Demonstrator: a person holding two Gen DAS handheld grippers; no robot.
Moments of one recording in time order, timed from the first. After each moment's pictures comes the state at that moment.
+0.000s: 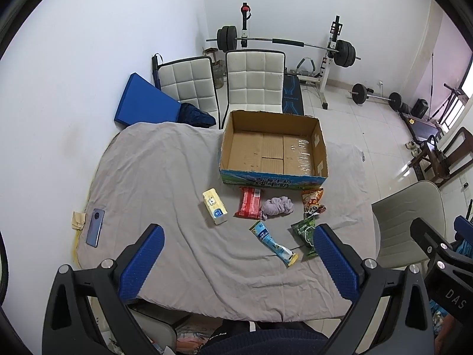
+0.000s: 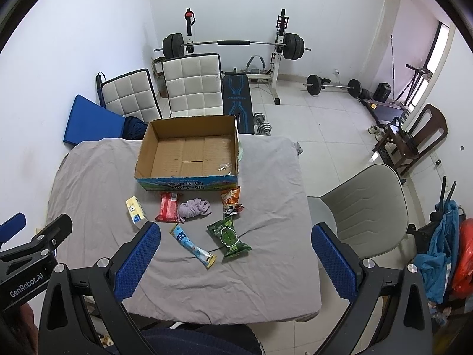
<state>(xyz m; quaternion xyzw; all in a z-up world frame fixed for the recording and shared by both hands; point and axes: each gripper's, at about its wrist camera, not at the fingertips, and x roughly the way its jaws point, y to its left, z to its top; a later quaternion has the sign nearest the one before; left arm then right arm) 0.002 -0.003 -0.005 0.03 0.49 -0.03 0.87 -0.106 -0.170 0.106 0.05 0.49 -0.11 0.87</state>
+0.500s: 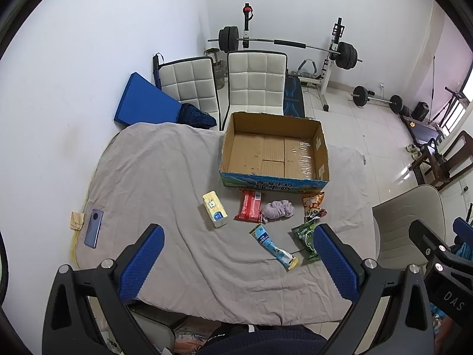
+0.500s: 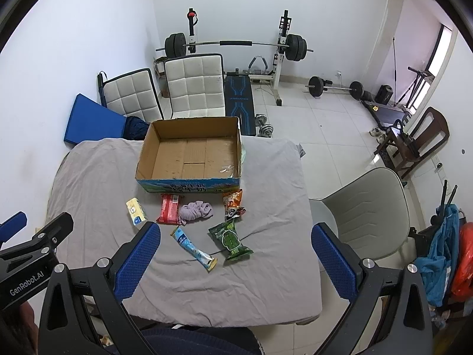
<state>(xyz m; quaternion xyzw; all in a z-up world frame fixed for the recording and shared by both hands) 0.009 0.000 -0.001 0.03 0.49 -0.03 0.87 -0.100 -0.169 0.108 0.05 0.49 -0.10 0.87</state>
